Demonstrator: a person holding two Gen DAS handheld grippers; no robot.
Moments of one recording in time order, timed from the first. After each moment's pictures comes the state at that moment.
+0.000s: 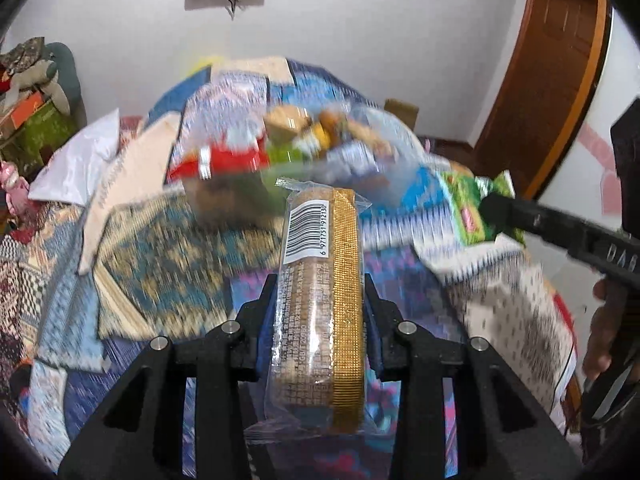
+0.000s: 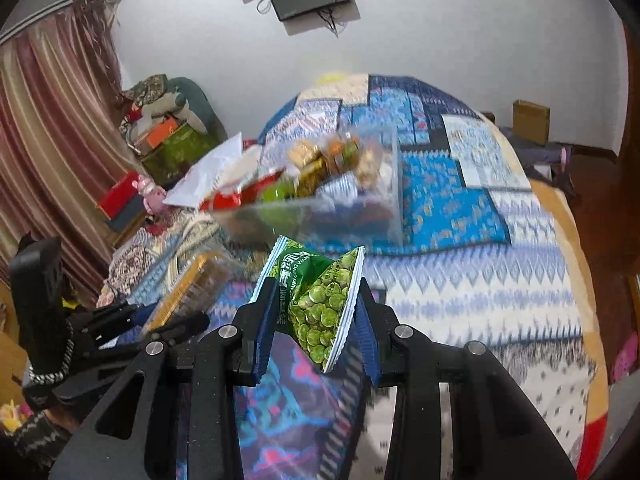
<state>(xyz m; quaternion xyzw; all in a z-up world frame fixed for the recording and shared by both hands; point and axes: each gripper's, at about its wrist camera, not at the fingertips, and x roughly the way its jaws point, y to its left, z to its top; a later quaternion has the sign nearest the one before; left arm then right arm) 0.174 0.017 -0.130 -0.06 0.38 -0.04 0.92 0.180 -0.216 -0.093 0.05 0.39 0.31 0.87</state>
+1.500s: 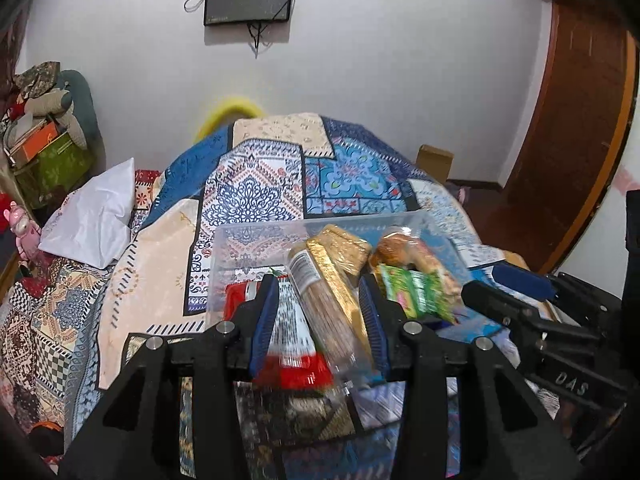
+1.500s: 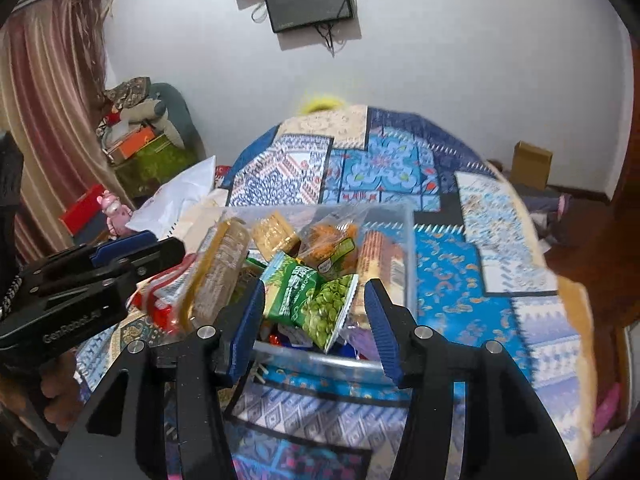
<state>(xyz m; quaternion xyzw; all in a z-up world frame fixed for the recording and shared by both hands) 0.293 0.056 -0.086 -0.05 0.33 0.00 0.94 0.275 -0.156 -0.086 0.01 0.35 0.28 0.89</state>
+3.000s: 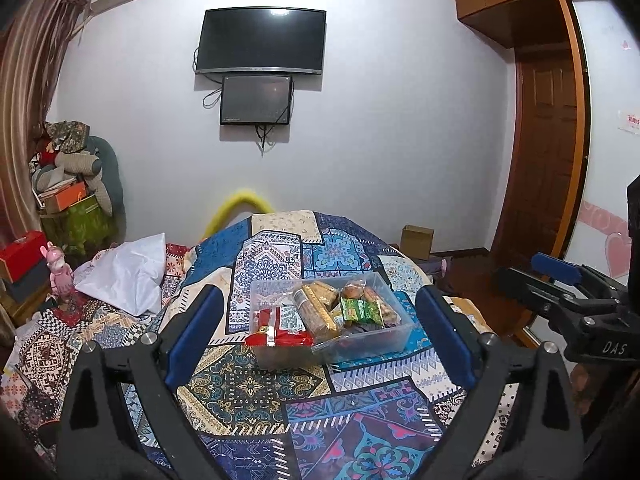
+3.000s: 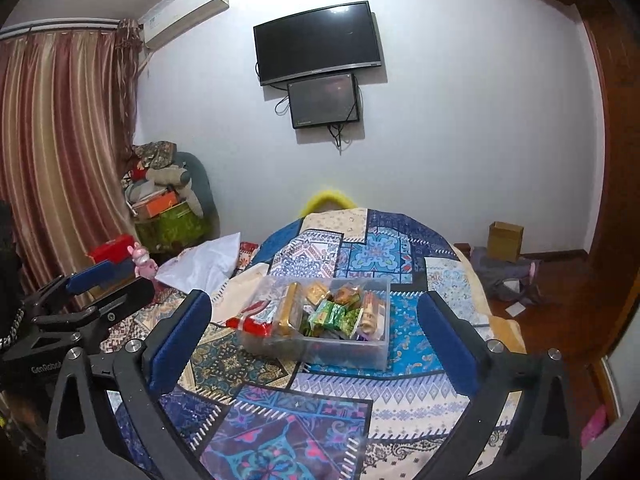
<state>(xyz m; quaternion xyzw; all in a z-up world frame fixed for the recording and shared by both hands) 0.110 0.036 0.000 -0.04 0.17 0.01 0.98 0.131 -0.209 0.012 0.02 0.20 0.28 0.94</state>
